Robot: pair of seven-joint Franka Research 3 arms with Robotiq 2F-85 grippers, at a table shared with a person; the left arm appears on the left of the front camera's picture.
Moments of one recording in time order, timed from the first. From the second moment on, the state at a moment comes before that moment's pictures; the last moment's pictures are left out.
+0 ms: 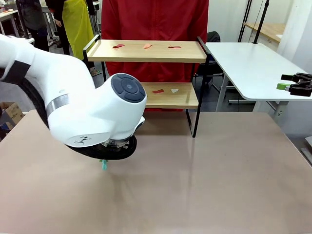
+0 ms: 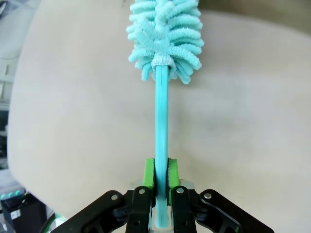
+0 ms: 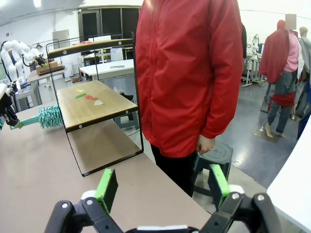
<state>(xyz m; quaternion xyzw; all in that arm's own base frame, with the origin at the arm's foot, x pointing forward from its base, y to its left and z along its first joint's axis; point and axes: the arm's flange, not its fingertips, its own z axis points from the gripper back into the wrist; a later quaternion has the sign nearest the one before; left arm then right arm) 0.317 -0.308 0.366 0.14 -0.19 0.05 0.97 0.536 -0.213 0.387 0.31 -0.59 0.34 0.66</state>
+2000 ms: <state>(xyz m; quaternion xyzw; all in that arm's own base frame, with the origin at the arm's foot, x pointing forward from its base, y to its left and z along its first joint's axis) 0.382 -0.169 0.436 -0.05 -0.22 -0.41 0.89 0.536 -0.213 0.387 0.31 -0.59 0.34 0.66</state>
